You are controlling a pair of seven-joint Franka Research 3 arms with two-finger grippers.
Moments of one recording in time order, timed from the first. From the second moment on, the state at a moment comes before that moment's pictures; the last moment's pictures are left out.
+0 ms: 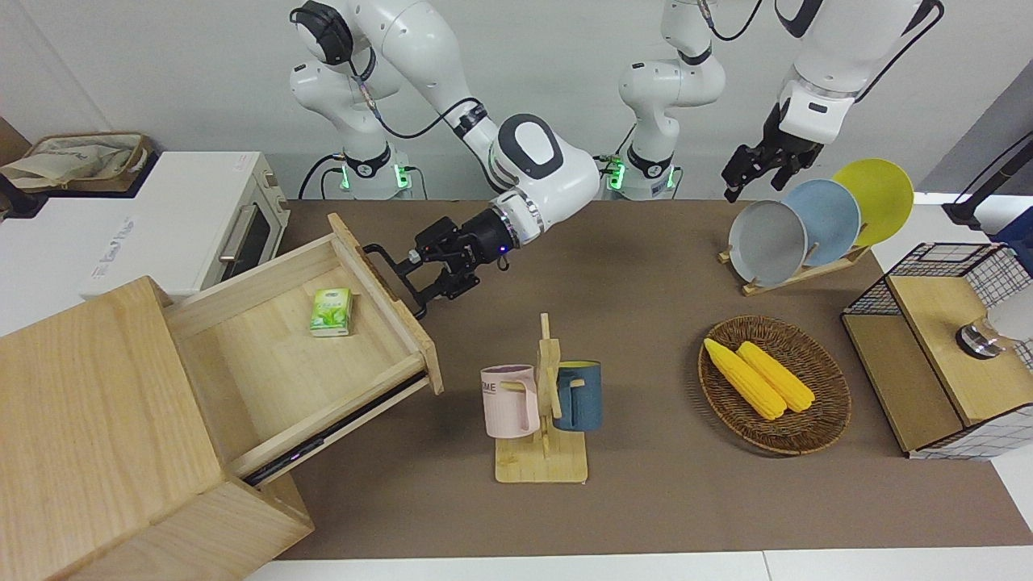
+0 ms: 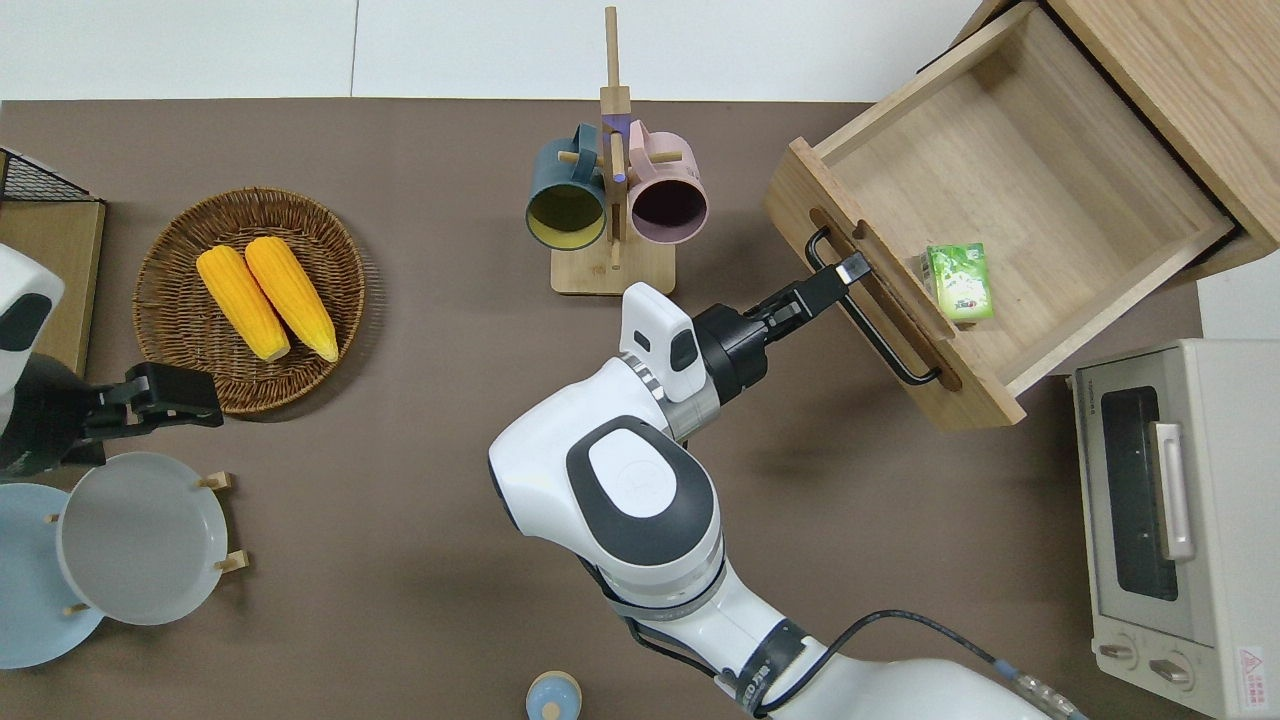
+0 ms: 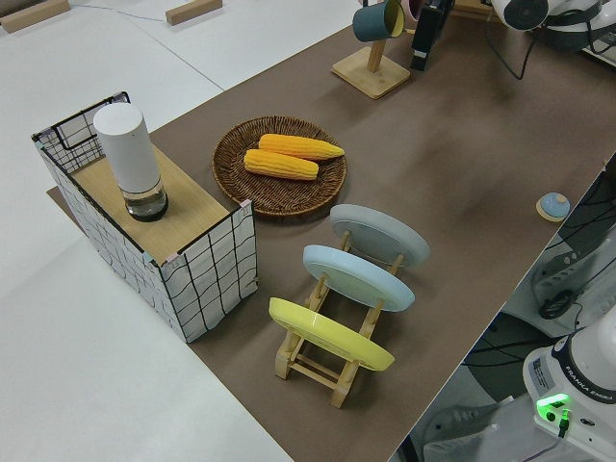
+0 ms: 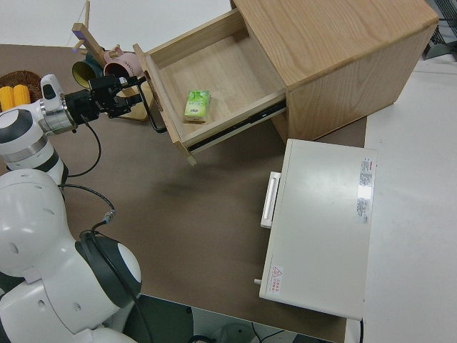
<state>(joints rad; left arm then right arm) 0.02 -0.13 -0.07 -1.71 -0.04 1.56 -0.33 0.33 0.47 0.48 -1.60 -1.52 1.37 0.63</state>
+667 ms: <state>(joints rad) 0.02 -0.13 -0.07 -1.71 -0.04 1.56 -0.33 0.40 0.42 0.48 -1.59 -1.28 1.40 0.63</state>
